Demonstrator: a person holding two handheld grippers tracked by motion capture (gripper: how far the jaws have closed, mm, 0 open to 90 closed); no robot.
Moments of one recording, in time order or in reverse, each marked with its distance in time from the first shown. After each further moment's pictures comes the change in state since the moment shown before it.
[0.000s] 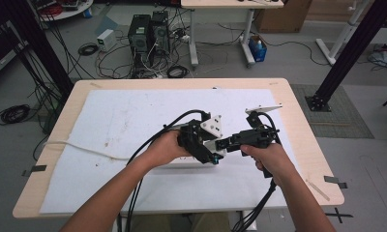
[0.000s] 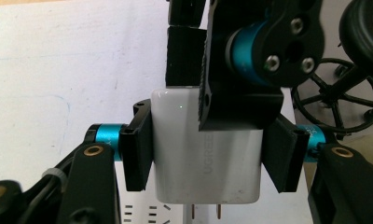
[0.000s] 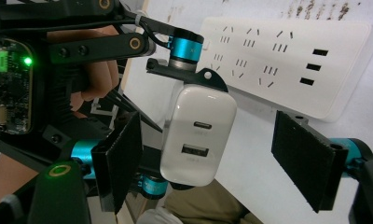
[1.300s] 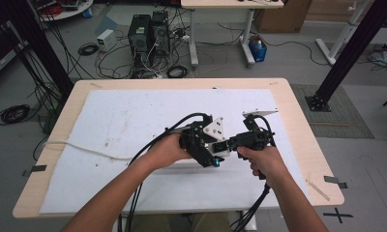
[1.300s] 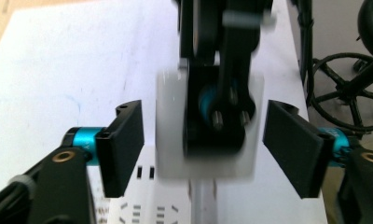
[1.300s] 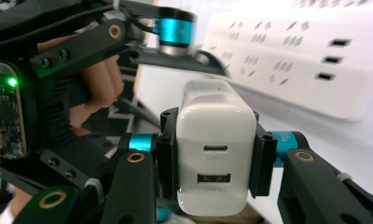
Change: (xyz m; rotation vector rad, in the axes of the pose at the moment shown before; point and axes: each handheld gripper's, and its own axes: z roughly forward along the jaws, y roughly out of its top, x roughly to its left) left arm -0.004 -0.003 0.003 0.029 0.049 0.011; right arm -0.012 -0.002 0.010 -0.021 0.049 0.057
